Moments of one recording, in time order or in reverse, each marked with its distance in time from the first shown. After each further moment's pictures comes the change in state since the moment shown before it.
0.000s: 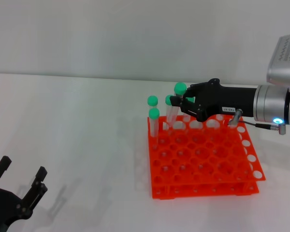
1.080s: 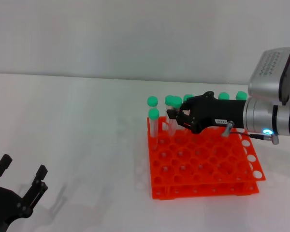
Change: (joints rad) left arm -0.006 0.002 0.000 0.000 0.000 0.001 -0.005; right arm -0.005 0.043 -0.002 -0.005 -0.087 0.088 0.029
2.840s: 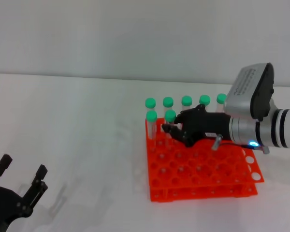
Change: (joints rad) left arm -0.004 0.001 -0.001 -0.006 -0.002 0.001 0.000; right arm 0.006 0.059 -0.006 -0.003 -0.121 0.114 0.005
